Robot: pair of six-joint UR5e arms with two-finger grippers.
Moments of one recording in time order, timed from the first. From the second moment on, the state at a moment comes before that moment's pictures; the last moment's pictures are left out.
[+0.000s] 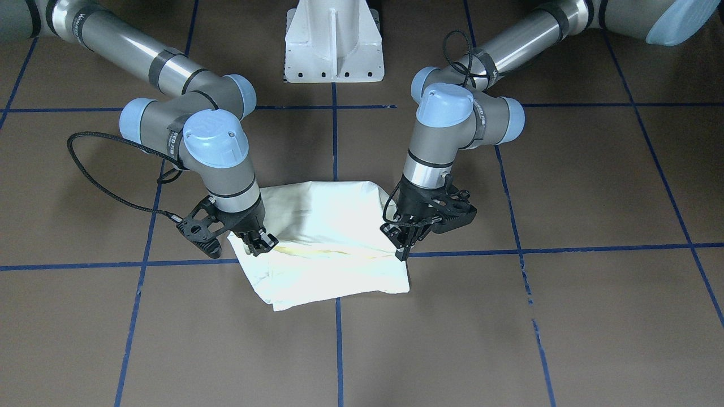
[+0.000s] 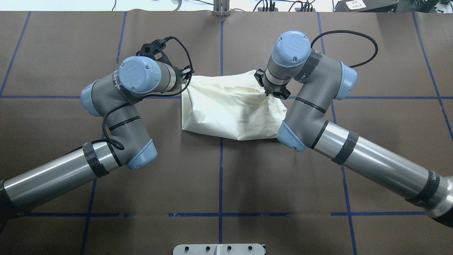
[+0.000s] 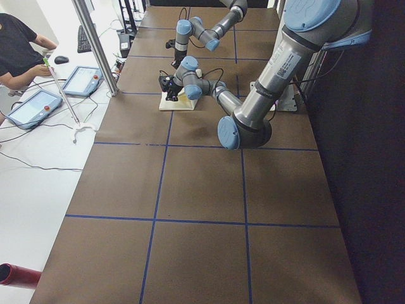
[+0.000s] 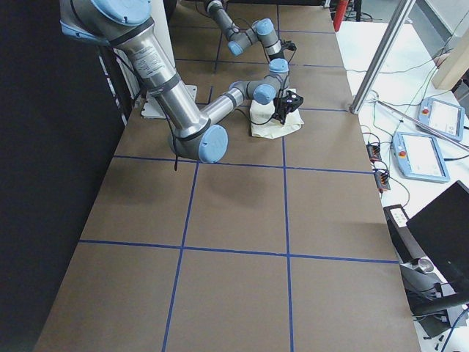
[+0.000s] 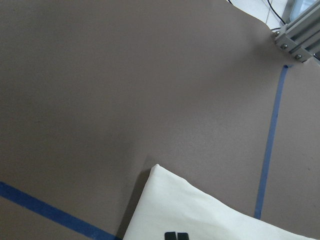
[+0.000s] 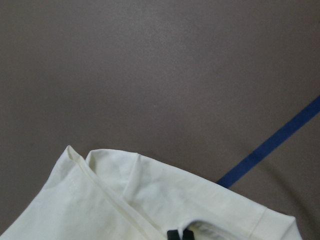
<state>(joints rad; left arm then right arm) -0.64 -2.28 -1.36 -2.13 -1.59 -1.66 0.70 -0.85 1.37 -1.35 1.85 1.77</state>
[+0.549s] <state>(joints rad) -0.72 -2.28 -1.31 -2.21 -1.63 -1.57 0.70 -0.84 1.33 -1.34 1.85 1.76</state>
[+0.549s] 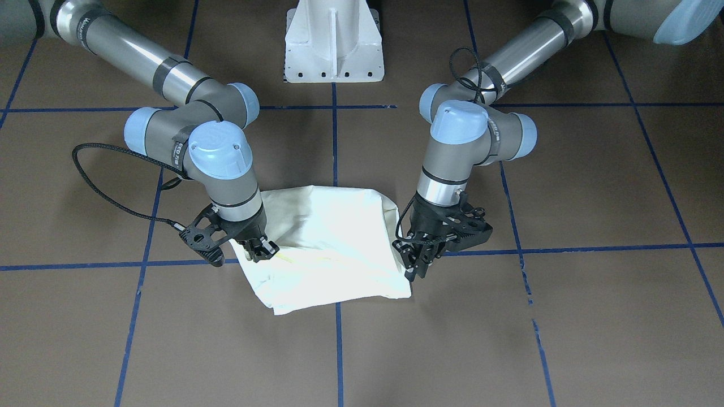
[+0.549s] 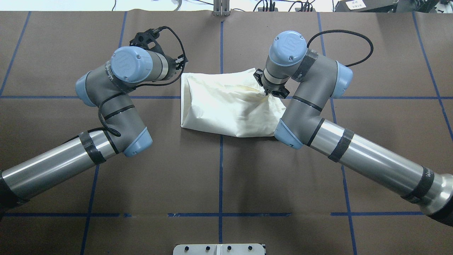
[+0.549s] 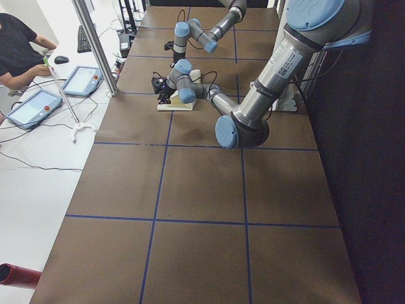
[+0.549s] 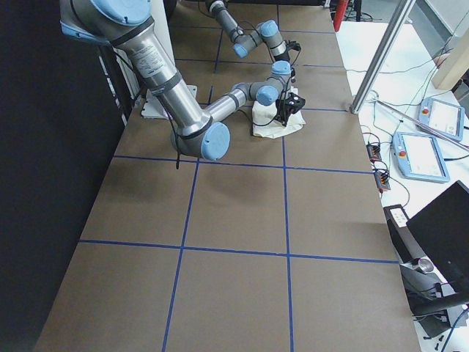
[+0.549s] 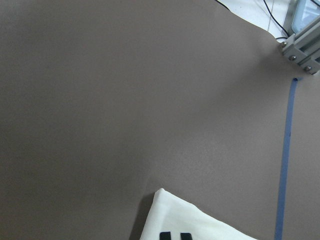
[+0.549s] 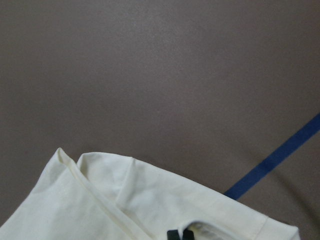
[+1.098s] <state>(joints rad) -0.74 -2.17 -1.32 -2.46 -1.82 -1.53 0.70 -0.84 1.33 -1.33 1.85 1.76</state>
